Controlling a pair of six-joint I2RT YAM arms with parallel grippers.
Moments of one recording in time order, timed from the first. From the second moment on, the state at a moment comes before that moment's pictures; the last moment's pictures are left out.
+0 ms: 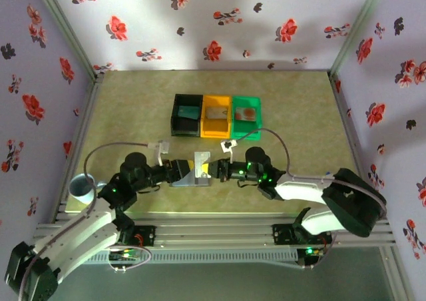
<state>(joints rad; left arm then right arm) -0.66 0.68 0.37 0.02 0.40 -0.81 0.86 1.34 0.42 0.71 -0.54 0.85</state>
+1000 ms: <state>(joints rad) -0.68 1.00 0.74 -0.46 0.84 -0.52 0.81 1.21 0.48 0.41 -1.00 0.64</state>
